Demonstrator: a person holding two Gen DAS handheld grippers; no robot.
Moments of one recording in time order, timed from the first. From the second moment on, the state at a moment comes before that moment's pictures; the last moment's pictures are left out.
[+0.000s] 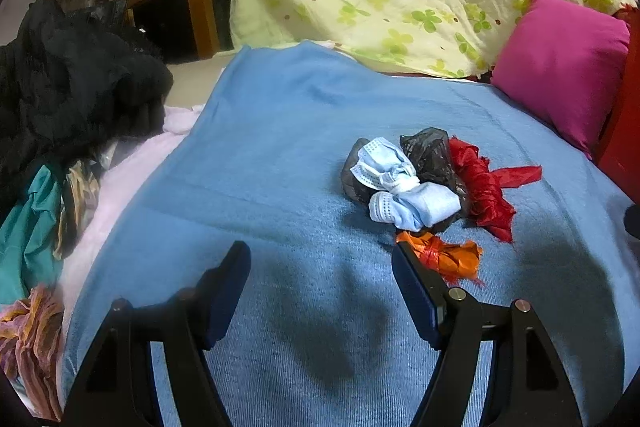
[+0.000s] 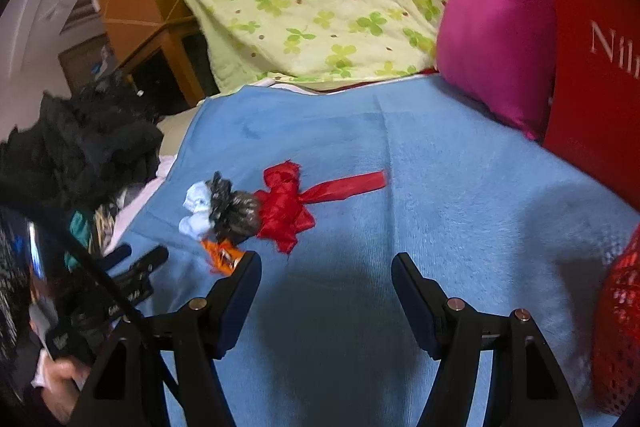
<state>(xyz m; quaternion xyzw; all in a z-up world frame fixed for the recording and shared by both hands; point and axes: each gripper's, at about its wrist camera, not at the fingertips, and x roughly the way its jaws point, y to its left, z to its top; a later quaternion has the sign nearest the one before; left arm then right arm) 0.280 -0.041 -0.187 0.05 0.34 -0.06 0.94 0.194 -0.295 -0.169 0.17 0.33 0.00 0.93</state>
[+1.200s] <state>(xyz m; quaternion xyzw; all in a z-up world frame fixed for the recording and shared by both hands) 0.363 -0.054 -0.191 -0.07 0.38 -0.20 0.90 0.355 -0.276 -0.230 0.24 0.40 0.09 0.88</state>
